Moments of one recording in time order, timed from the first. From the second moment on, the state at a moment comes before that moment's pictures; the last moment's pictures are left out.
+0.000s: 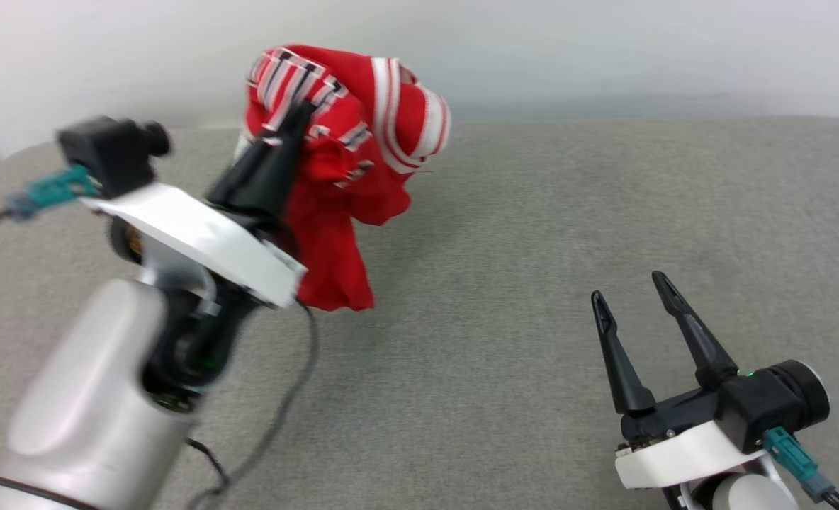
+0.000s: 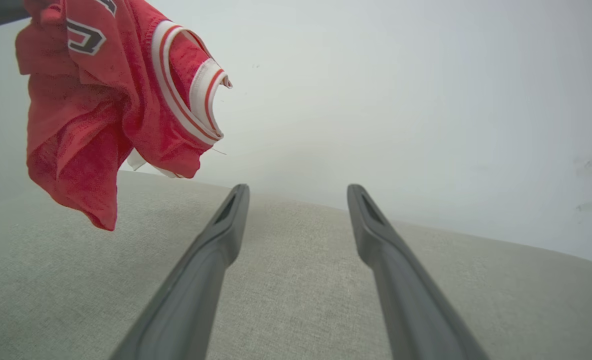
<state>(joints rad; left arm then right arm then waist) -0.61 0.50 -0.48 -0.03 -1.07 0.04 0.01 -0.06 -0.05 0.15 0.00 0.01 0.13 -0.26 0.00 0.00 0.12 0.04</state>
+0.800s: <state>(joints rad) -0.69 0.15 -0.80 0.69 -0.80 0.01 -0.19 -0.14 -0.05 0.15 -0.02 0.02 0.13 -0.26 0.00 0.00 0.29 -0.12</state>
